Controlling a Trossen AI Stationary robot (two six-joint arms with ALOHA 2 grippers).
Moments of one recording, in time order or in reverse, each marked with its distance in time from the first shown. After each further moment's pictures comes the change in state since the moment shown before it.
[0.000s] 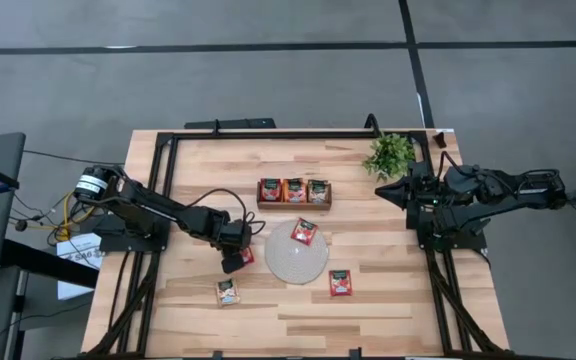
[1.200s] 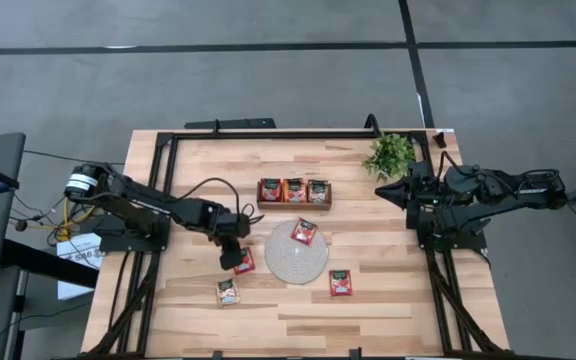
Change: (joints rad) left arm 0.058 -0.116 -0.001 0.047 0.096 0.085; right arm 0.000 0.000 0.000 0.000 0.000 0.003
